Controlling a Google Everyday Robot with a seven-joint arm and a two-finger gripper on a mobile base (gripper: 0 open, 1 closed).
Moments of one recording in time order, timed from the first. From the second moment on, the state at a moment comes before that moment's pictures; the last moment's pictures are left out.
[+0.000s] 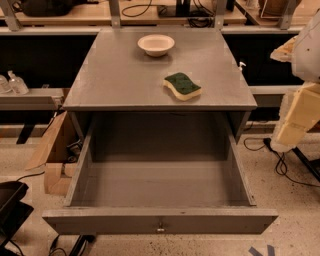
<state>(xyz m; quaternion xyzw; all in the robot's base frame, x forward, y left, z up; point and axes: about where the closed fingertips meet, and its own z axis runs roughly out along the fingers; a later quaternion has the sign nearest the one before) 0.438 -0.212 0.992 -0.60 0.78 -0.05 0.18</state>
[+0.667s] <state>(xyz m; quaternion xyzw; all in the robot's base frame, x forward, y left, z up) 0.438 -0.214 0.990 -0.60 0.78 -0.06 0.18</state>
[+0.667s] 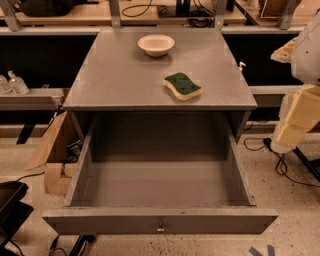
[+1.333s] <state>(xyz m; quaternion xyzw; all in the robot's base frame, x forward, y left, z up) 0.380 -0.240 0.931 -0.58 0.80 -0.05 0.16</state>
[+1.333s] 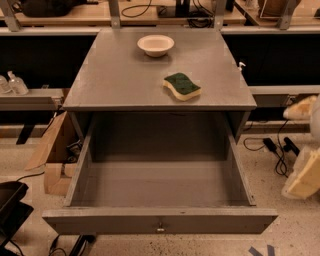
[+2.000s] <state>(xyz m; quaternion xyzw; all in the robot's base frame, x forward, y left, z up) 0.314 -0.285 0.823 -0.55 0.81 -0.01 0.19</state>
